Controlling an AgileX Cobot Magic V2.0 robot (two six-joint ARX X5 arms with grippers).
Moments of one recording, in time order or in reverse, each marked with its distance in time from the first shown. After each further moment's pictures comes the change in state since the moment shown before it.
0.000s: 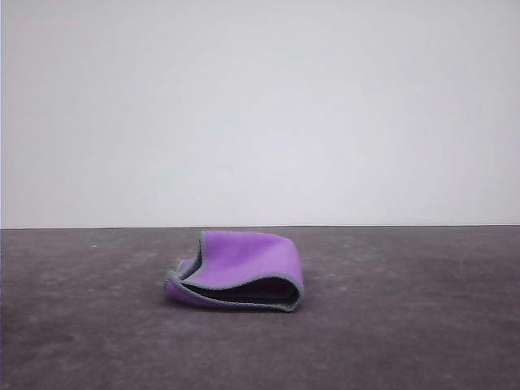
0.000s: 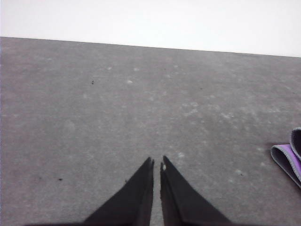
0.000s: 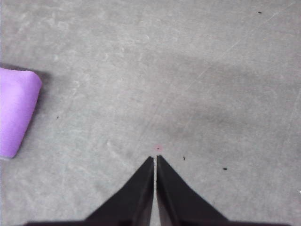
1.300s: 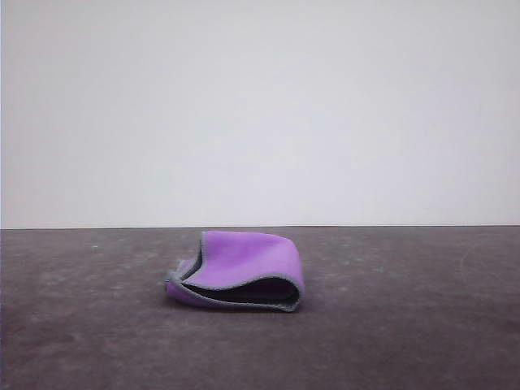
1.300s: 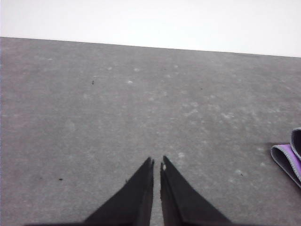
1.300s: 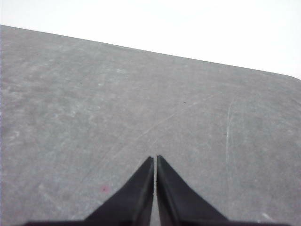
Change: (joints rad) left_arx 0.000 0.000 0.000 0.000 0.000 0.000; right_arx 0.031 -0.945 -0.967 0.756 0.212 0.003
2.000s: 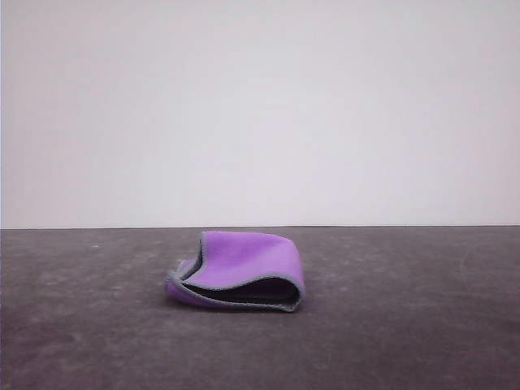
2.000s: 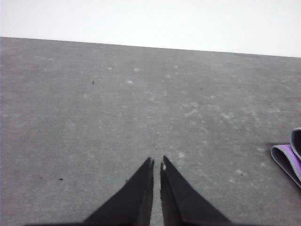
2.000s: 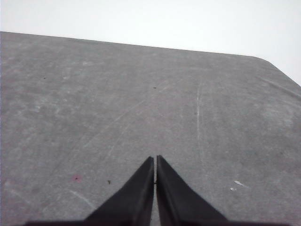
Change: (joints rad) left_arx 0.000 0.000 0.000 0.000 0.000 0.000; right_arx 0.000 -0.158 -0.035 -0.125 0.126 0.064
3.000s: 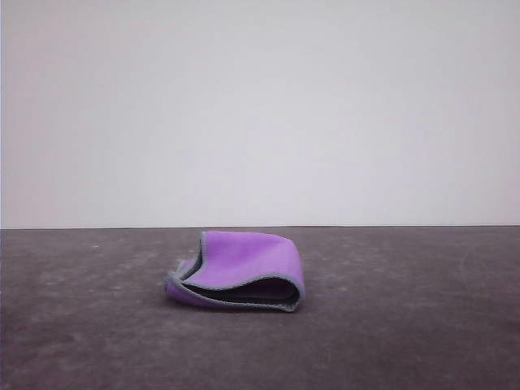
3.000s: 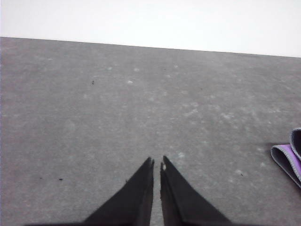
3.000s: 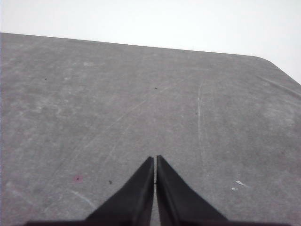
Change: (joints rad) left_arx 0.000 0.000 0.000 0.000 0.000 0.000; right_arx 0.000 0.000 0.000 0.000 0.000 0.002
